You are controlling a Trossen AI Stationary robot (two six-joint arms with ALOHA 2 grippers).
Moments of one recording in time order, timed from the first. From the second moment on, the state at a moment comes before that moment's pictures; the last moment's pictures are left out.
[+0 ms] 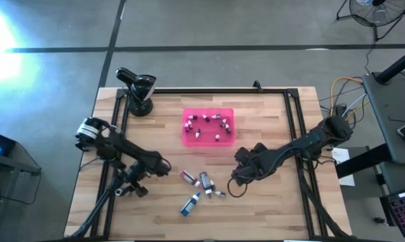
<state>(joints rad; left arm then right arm) -0.31 1.72 0.79 -1.34 0.96 -0.76 0.39 1.66 1.07 -0.90 0.42 1.12</state>
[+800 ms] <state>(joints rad) -0.31 1.78 0.88 -1.34 0.92 -0.67 0.39 1.66 1.06 -0.88 0.42 1.12</state>
